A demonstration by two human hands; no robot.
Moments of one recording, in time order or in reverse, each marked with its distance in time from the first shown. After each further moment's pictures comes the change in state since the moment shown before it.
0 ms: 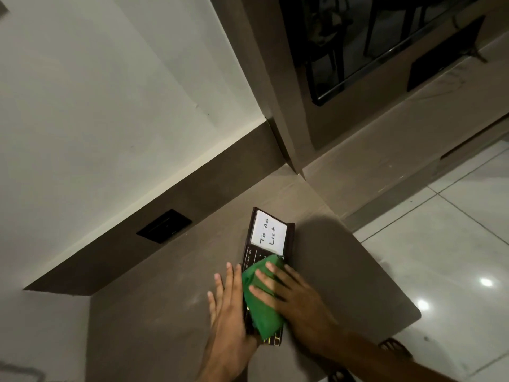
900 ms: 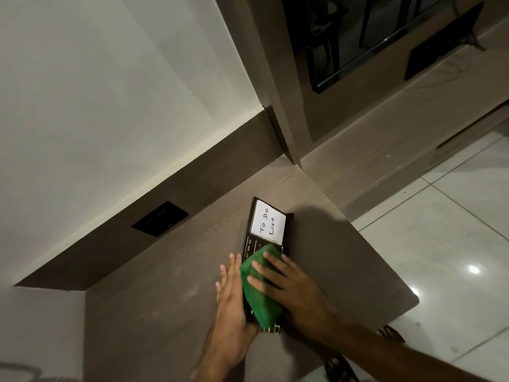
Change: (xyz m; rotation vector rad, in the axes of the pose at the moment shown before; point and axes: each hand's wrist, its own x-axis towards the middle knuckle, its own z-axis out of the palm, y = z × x) left_hand -0.002 0.001 -0.005 -0.210 -0.035 0.068; right_hand 0.006 -0.005 -0.013 0.090 0.011 -0.001
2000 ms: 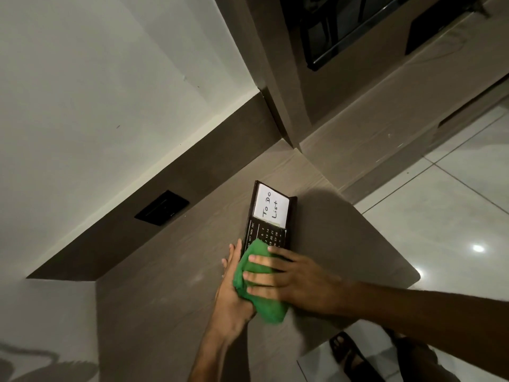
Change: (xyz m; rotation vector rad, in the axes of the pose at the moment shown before) left_hand -0.004 0.002 -0.005 -0.571 -0.069 -0.168; right_hand 0.006 0.007 -0.009 -0.231 -0.143 -0.397
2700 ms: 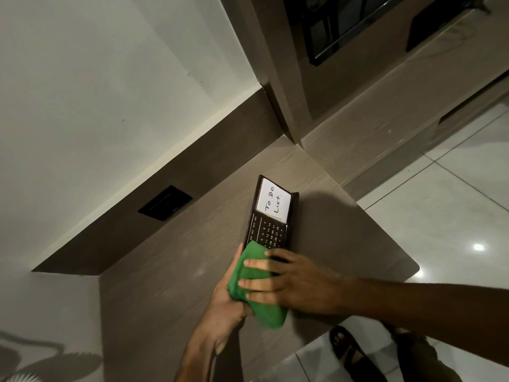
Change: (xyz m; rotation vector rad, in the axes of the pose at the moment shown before) left_hand -0.012 -0.016 -0.017 -0.264 -0.092 -0.165; right_hand 0.006 -0.017 -0.021 -0.096 -0.044 -0.062
